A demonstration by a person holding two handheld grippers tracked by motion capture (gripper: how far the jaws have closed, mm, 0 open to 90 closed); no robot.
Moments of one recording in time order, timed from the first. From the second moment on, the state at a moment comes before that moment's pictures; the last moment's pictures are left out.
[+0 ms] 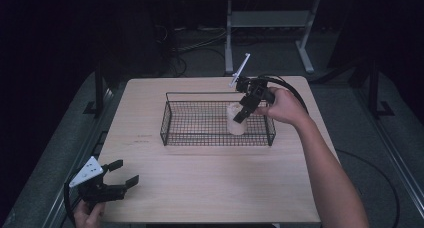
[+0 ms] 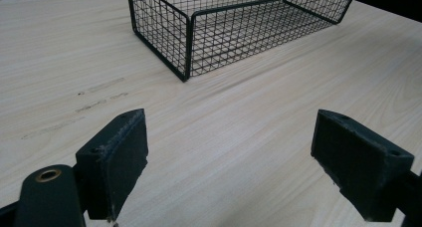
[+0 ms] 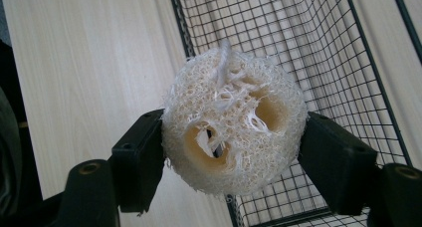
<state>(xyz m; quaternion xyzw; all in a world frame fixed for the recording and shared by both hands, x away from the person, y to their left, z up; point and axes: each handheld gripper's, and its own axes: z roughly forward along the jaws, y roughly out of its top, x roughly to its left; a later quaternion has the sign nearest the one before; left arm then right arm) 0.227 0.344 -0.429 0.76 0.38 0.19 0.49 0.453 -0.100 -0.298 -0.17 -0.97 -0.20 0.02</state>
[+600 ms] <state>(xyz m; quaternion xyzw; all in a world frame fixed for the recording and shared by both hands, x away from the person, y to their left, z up) 0.227 0.343 -0.429 0.76 0.38 0.19 0.49 0.473 -0.101 -0.308 -0.19 -0.96 -0.20 0.02</state>
